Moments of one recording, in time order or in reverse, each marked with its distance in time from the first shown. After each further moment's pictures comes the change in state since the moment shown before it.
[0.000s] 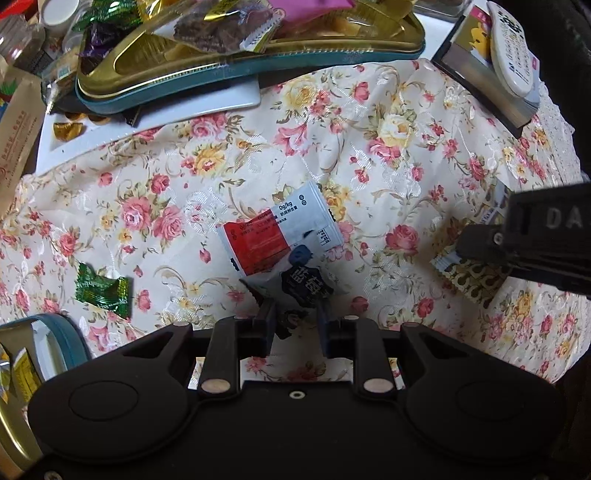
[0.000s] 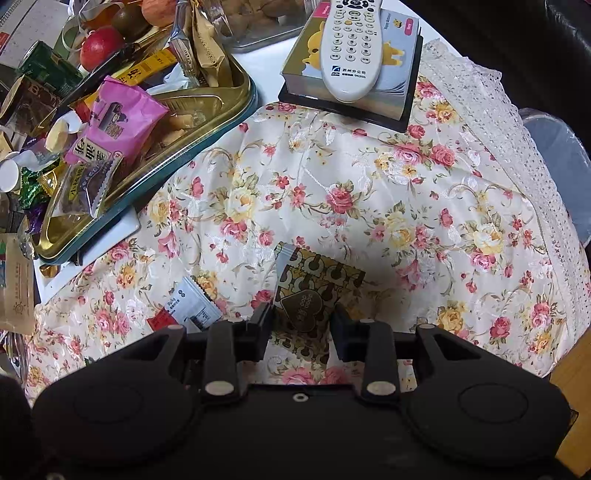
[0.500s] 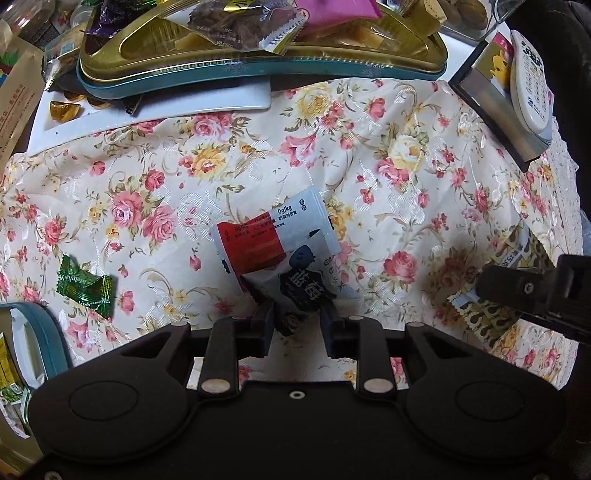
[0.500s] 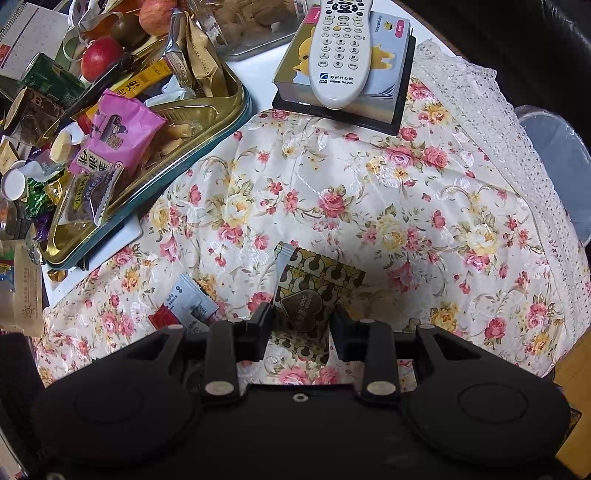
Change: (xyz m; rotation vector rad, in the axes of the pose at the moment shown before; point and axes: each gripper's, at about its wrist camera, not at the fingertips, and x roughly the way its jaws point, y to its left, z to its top) left arm 0.006 0.008 0.008 -0.090 -0.001 -0.047; right arm -0.007 -0.011 0.001 0.015 0.001 0.029
